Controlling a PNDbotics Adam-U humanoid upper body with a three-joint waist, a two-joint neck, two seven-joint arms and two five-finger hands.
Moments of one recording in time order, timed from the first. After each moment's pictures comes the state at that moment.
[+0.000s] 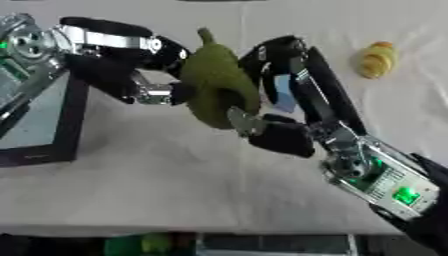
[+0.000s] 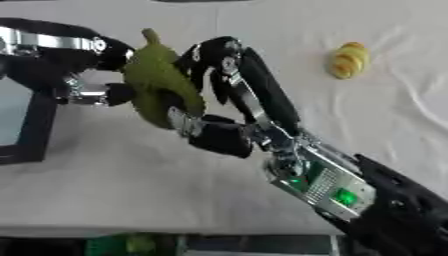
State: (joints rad) left arm -0.94 0.72 -0.60 -1.70 0.22 0.23 -0.72; right arm -0.66 -0.53 0.74 -1.98 0.22 0.06 -0.44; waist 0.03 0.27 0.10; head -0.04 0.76
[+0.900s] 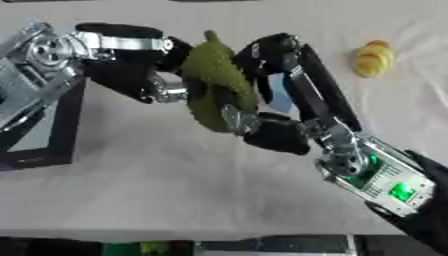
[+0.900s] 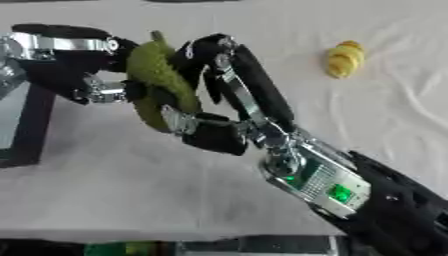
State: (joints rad) left arm -0.96 0.68 -0.64 -1.67 0.25 0.24 -0.61; right arm -0.67 -0.53 0.74 -1.98 0.19 0.07 -0.43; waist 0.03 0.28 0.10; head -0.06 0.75
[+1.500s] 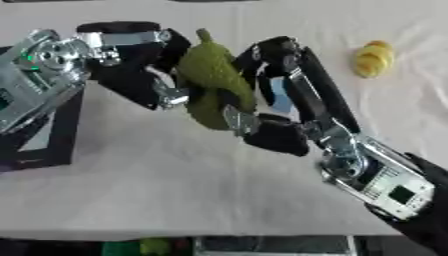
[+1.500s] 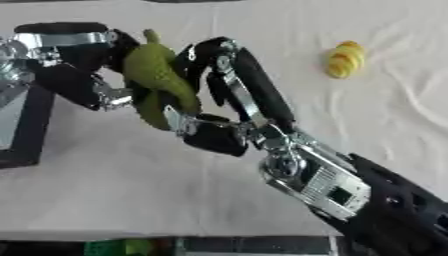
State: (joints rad) left arm -0.95 0.67 -0.65 -1.67 0.32 0.32 -0.38; right arm -0.66 -0.53 0.74 -1.98 0.19 0.14 -0.45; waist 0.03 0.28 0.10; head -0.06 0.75
